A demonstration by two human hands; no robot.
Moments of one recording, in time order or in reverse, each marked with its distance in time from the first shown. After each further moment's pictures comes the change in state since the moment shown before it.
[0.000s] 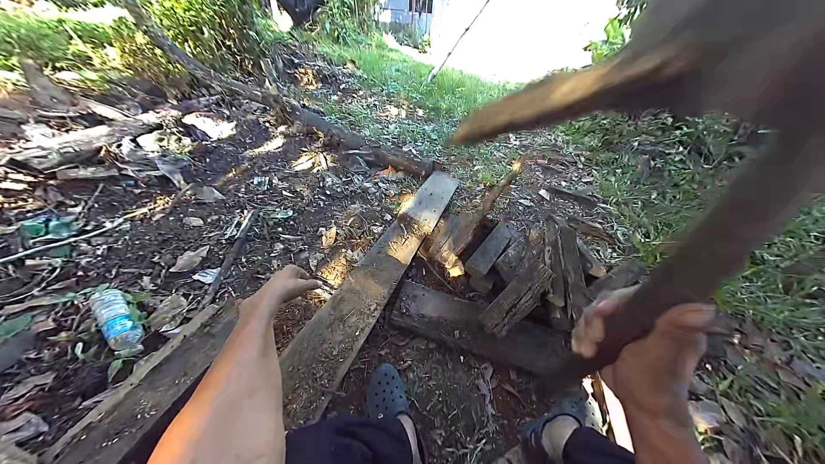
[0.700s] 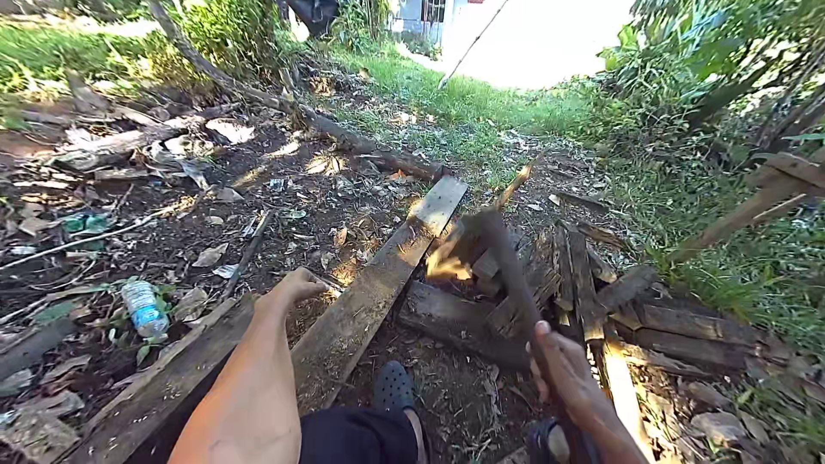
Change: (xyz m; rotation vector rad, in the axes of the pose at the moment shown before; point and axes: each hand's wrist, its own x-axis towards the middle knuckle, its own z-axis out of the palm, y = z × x) left_hand -0.021 -0.008 0.003 0.070 0.015 -0.008; right_hand -0.065 0.066 -0.009 -0.336 -0.158 0.709
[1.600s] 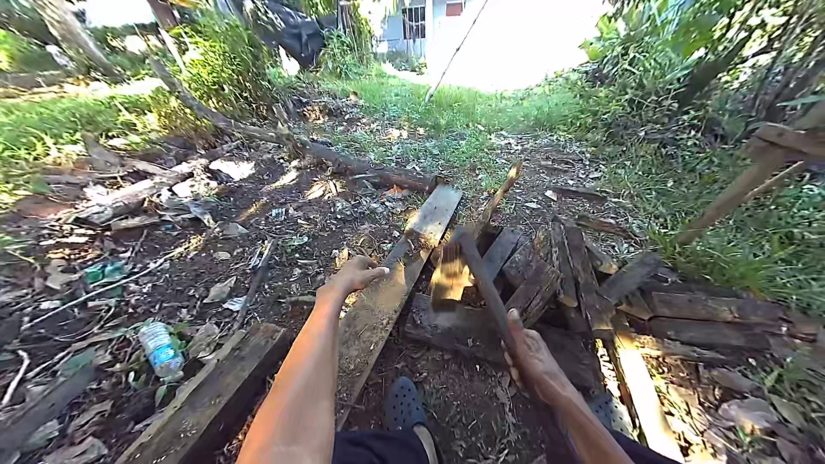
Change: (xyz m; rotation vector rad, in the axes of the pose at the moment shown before) left_hand 0.018 0.135 0.025 -0.033 -0.051 0.415; right_hand 0.049 0.030 0.026 0.045 -0.037 0.278
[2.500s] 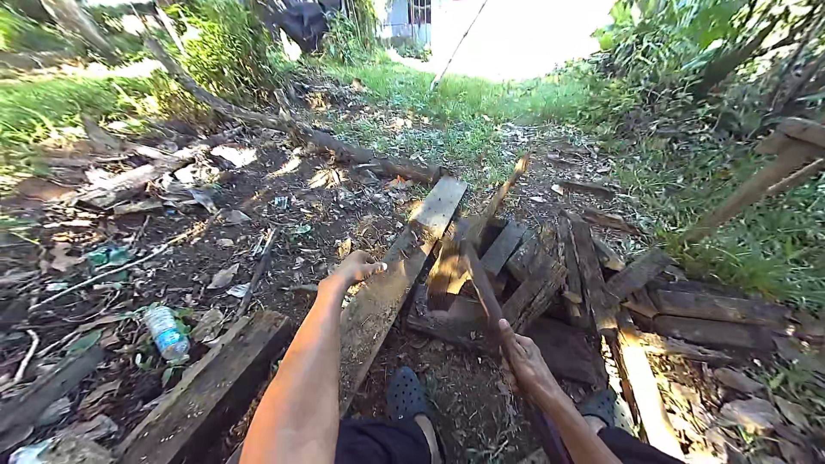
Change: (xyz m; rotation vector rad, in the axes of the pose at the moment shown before) left_hand -0.003 -0.018 0.000 -0.002 0.033 -0.023; right_hand 0.019 0.042 0.014 -0.086 -0.026 -0.014
